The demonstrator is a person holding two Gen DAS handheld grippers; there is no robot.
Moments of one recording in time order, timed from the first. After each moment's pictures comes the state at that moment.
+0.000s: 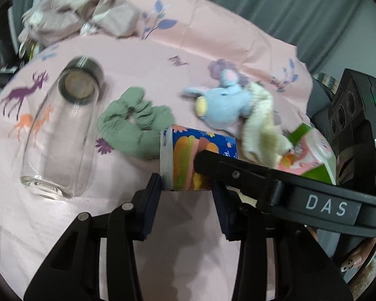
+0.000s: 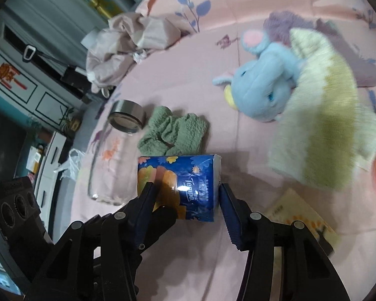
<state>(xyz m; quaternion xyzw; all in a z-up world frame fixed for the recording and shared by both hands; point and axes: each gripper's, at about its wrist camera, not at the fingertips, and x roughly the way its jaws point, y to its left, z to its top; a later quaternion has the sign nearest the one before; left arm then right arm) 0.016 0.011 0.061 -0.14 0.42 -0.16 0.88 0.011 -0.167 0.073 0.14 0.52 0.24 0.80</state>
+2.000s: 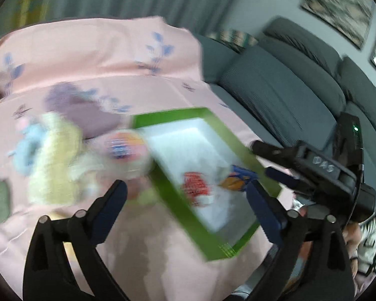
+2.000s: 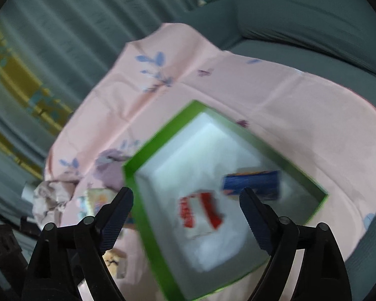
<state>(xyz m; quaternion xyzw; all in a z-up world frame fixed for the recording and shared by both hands) -0.003 -0.193 0.143 -0.04 0.39 -0.38 0.84 -0.098 -0.477 0.152 0.32 0.35 -0.10 0.87</state>
